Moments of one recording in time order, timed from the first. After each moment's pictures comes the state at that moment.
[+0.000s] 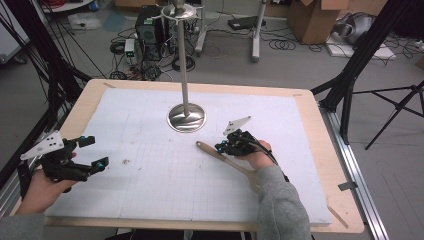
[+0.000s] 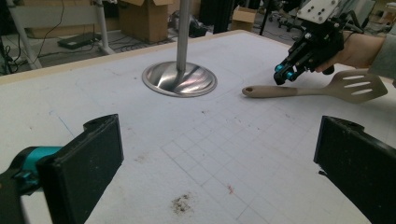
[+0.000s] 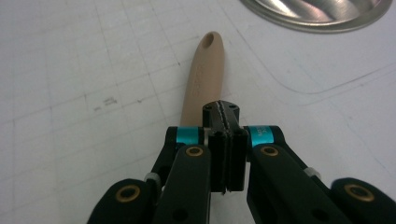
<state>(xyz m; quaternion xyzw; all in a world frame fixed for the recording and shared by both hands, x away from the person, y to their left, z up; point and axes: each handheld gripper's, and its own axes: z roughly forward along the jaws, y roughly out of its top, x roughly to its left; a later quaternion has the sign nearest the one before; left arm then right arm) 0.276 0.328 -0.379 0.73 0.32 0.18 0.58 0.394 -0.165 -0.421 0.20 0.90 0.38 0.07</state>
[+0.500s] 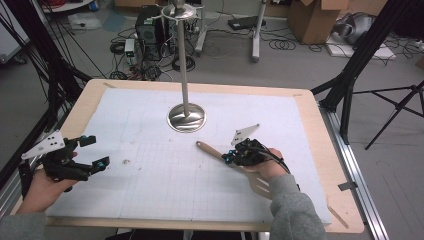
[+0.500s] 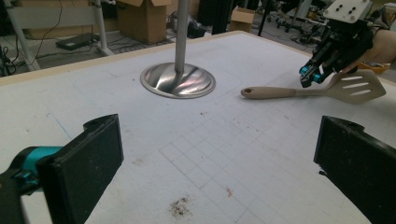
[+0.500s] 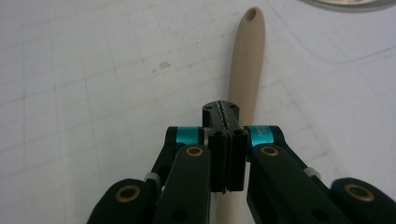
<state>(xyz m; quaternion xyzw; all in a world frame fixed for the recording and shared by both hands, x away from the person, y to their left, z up) 0.278 0.325 -0.379 0.73 0.32 0.17 0.58 0.358 -0.186 -0.409 0.18 0.91 0.36 0.06</state>
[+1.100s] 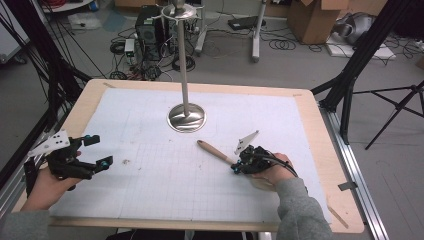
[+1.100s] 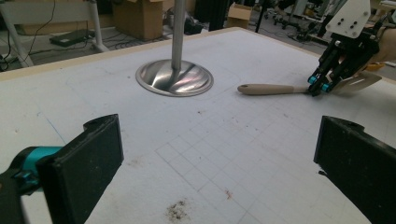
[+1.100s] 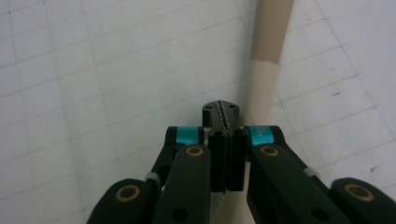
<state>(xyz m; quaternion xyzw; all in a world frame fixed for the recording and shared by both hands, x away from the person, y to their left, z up) 0.283 0.320 -0.382 0.73 0.32 0.16 0.58 0.348 -0.199 -0.421 0.17 0.94 0.28 0.04</state>
